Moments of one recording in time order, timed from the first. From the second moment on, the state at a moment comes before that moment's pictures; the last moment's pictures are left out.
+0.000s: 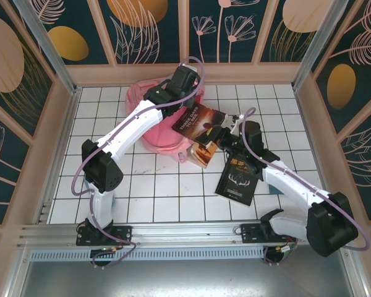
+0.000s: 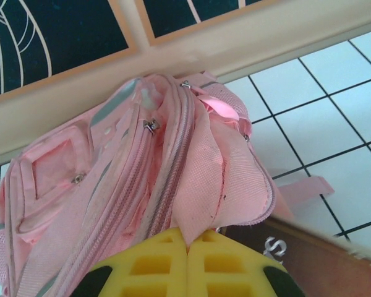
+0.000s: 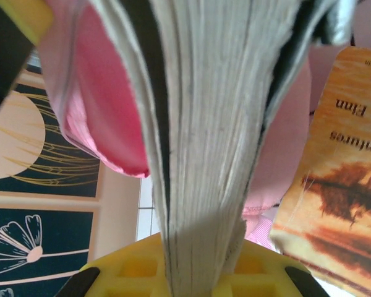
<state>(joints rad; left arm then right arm) -0.70 2.00 2.07 -0.74 -0.39 -0.16 0.49 1.19 0.69 0.14 -0.33 1.05</state>
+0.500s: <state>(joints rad) -0.70 2.00 2.06 -0.72 -0.32 -0.18 0.54 1.58 0.97 0.29 -0.22 1.22</state>
